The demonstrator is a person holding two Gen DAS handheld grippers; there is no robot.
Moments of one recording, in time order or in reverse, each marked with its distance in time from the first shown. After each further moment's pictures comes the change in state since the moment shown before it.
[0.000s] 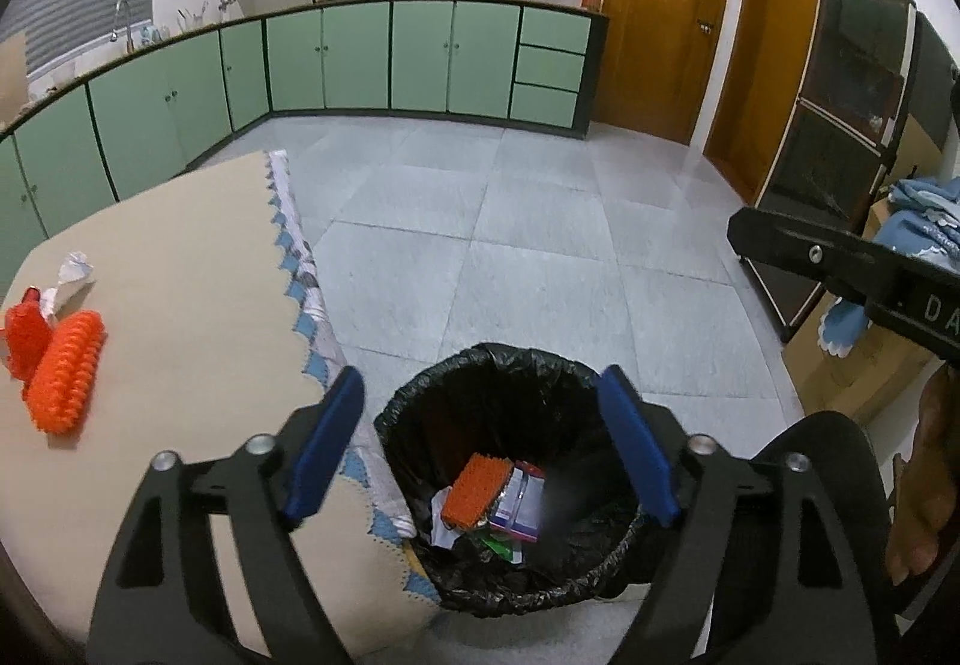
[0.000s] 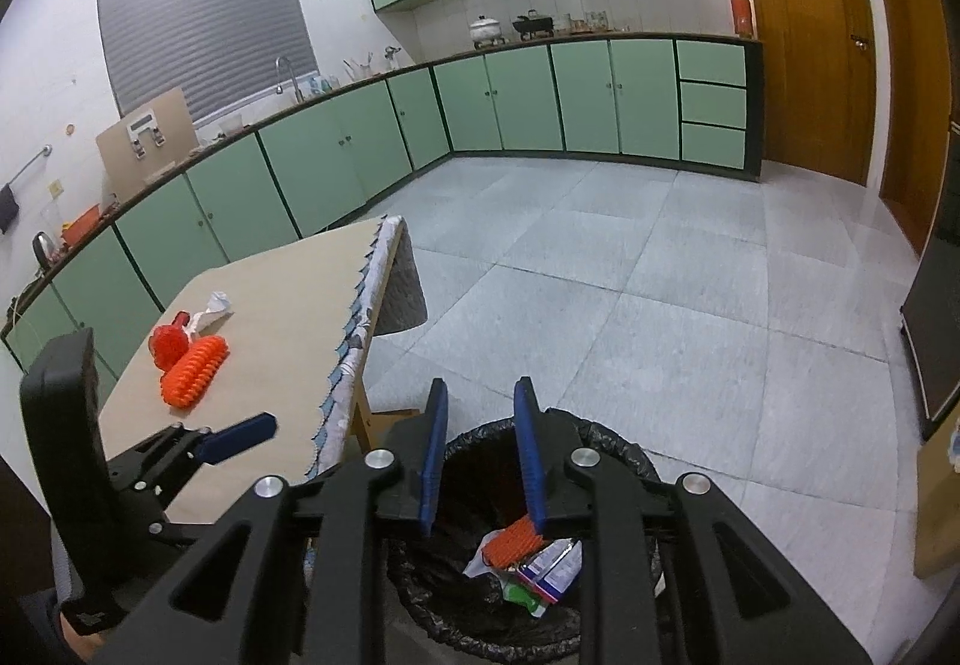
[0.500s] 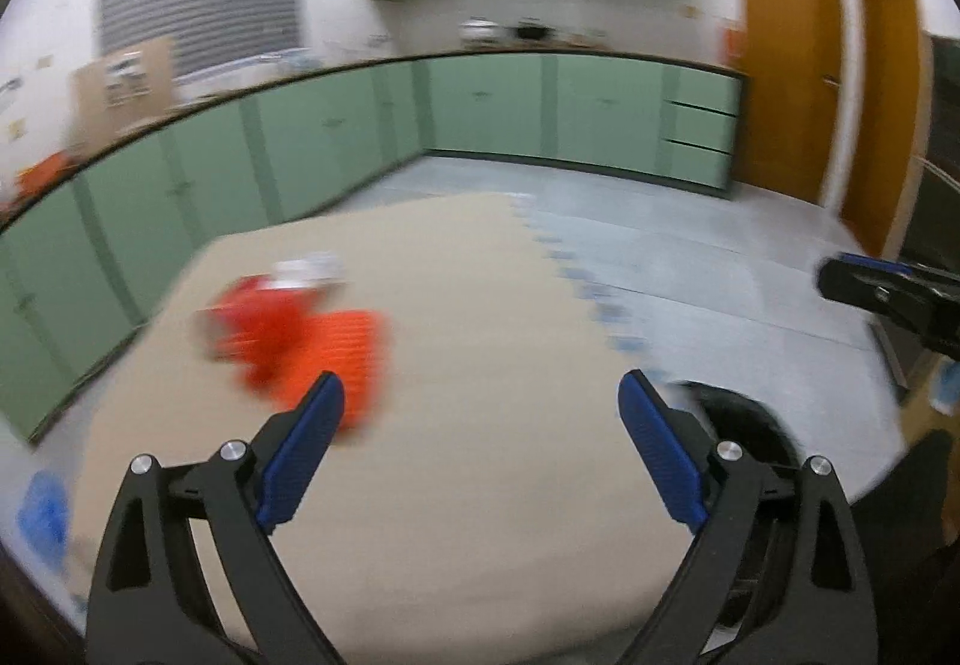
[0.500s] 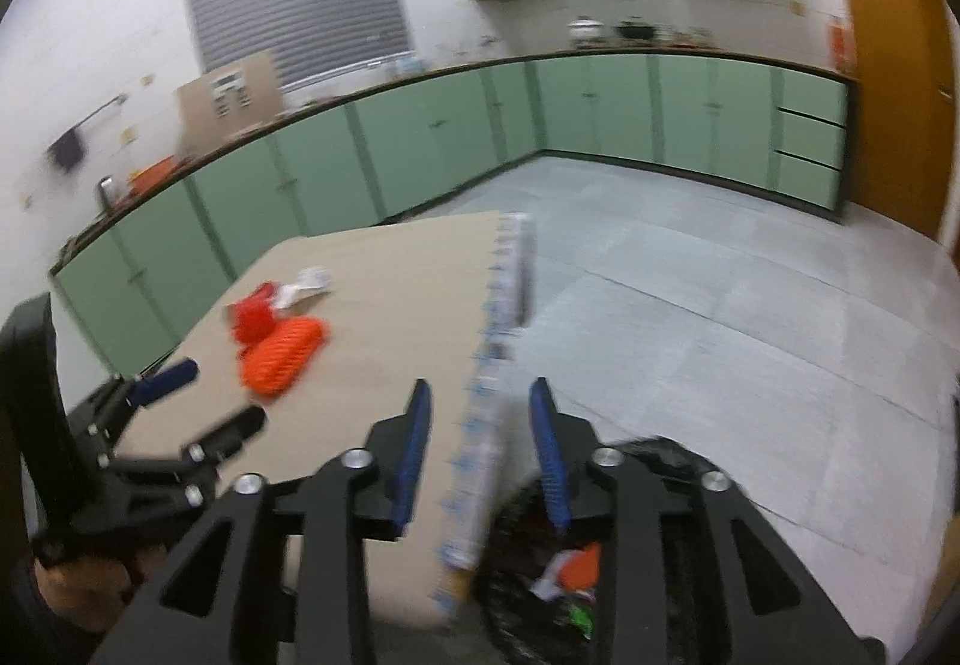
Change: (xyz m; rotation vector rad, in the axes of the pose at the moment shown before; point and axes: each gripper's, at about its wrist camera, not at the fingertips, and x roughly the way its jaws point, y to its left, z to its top) left arm -0.097 0.160 -0.028 -0.119 -0.129 0.388; right arm 0.047 0.135 0.008 -0.177 0.010 0.208
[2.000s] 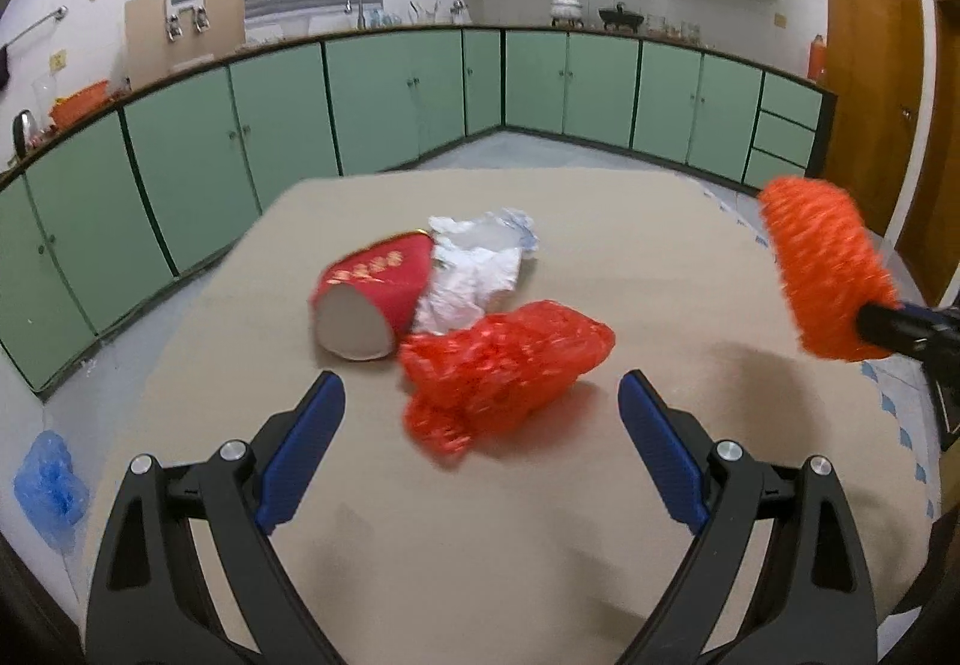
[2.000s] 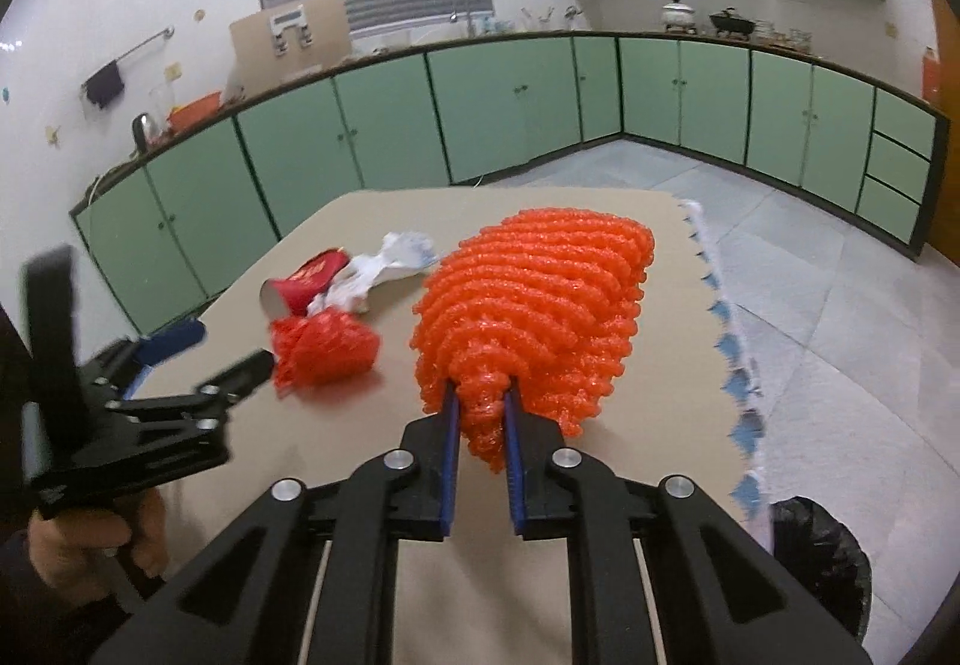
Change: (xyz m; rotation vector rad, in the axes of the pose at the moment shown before) left arm 0.112 0.142 0.004 -0.095 0.065 0.052; right arm 0.144 0.088 0.017 -0.068 0.060 0.056
